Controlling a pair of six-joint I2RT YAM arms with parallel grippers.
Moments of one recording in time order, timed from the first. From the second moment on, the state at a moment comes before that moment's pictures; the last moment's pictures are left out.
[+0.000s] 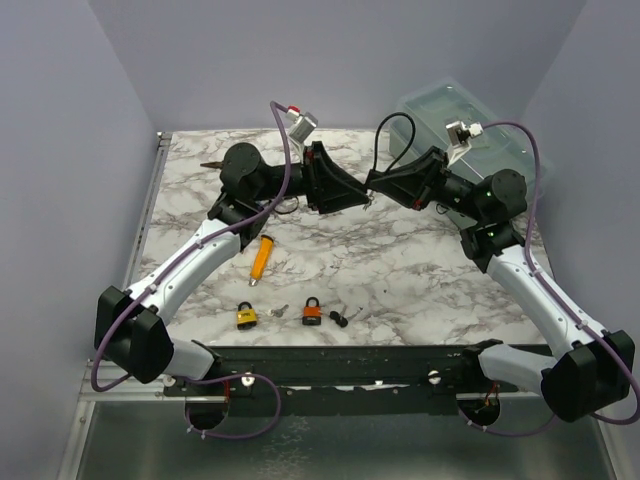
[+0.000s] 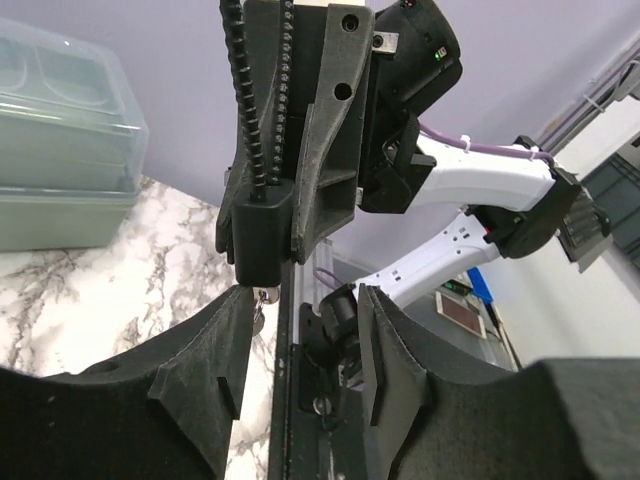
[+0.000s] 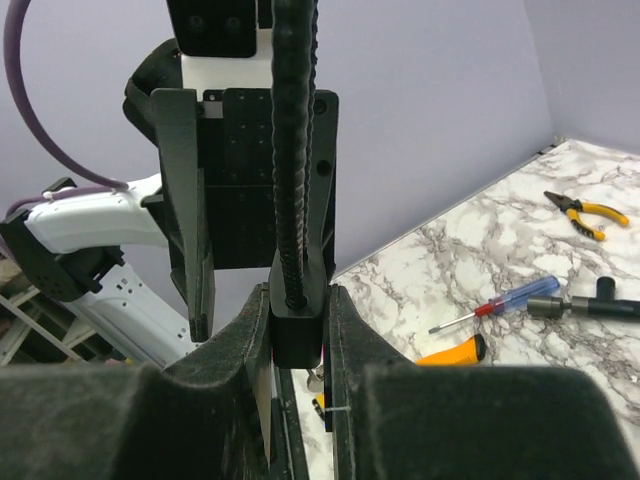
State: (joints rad) left arm -0.55 1.40 1.21 0.50 0.97 -0.80; right arm 0.33 1.15 0.95 0.61 -0.84 0.78
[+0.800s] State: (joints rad) left arm -0.62 1.39 1.20 0.45 0.76 -0.62; right arm 0.33 1.15 0.95 0.62 -0.81 0.76
